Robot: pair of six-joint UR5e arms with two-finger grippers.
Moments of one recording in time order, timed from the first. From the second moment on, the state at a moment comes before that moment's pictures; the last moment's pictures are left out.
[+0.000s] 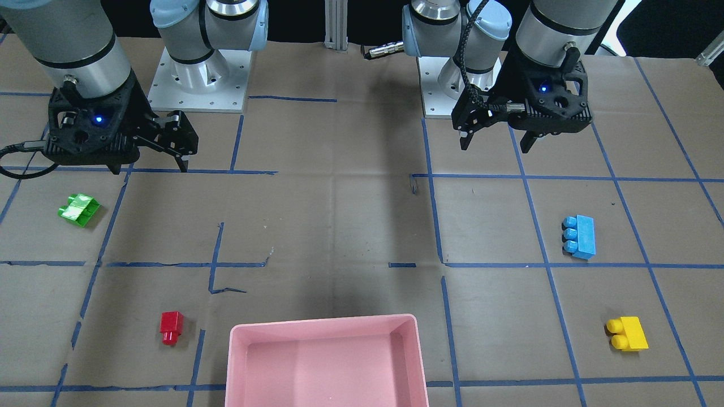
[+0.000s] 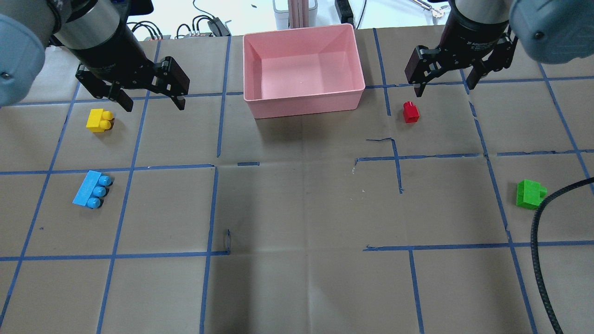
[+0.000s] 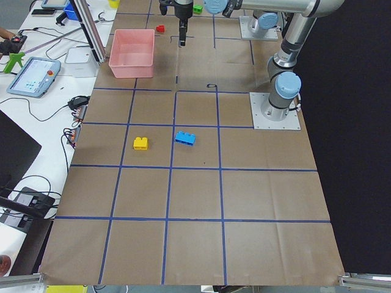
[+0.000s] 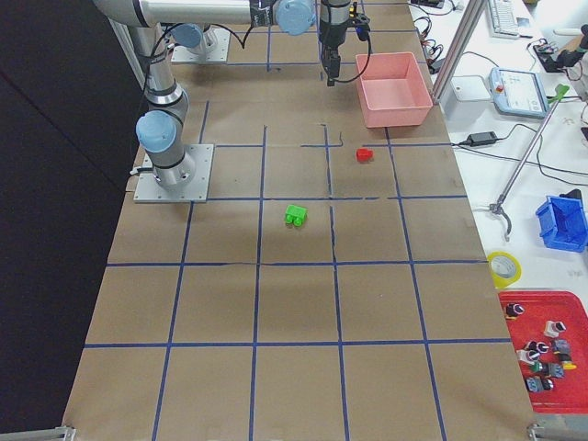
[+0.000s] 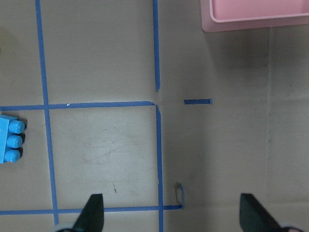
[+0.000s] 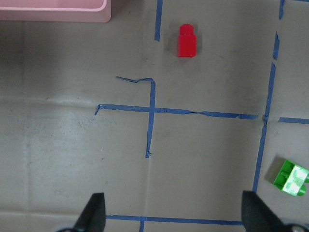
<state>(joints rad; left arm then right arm) -1.56 -1.57 -1.53 -1.57 1.56 0.03 1.56 -1.49 1.50 -1.60 -1.61 -0.09</state>
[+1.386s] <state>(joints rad) -1.09 -1.57 -1.57 -1.57 1.57 0.65 1.55 -1.49 1.51 -1.61 -1.56 -0.09</state>
